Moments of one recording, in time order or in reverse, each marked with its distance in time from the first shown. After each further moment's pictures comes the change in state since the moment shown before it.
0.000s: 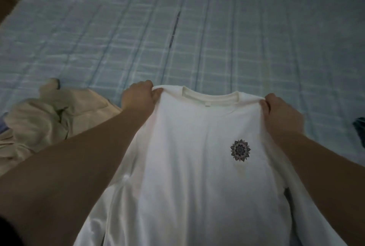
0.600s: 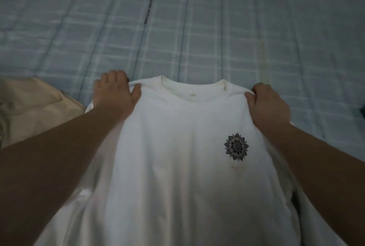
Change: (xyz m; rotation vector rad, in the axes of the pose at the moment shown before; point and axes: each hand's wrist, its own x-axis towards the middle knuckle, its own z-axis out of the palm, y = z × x) left_hand 0.015 -0.018 0.091 0.178 0.086 0.058; right_hand 0.025 0.015 0.079 0.029 0.002 -0.006
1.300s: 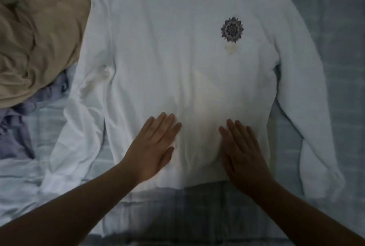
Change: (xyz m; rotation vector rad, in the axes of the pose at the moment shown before) left_hand -0.406 0.032 -0.116 -0.314 -0.478 0.654; right_hand -0.435 -0.014 -0.080 0.278 -0.342 -0.425
